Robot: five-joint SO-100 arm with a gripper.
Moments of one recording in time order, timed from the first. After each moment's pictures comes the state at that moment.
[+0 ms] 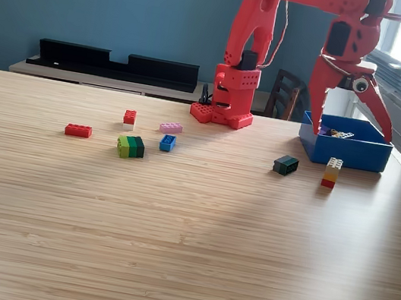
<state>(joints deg) -39.3 82.0 78.6 86.4 -26.7</state>
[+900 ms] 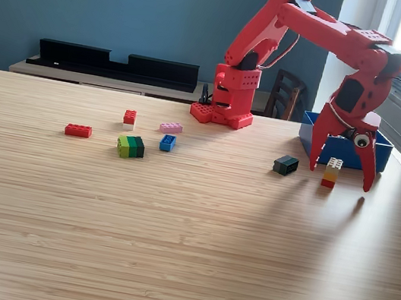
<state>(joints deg) -41.3 56.6 64.4 86.4 -24.6</state>
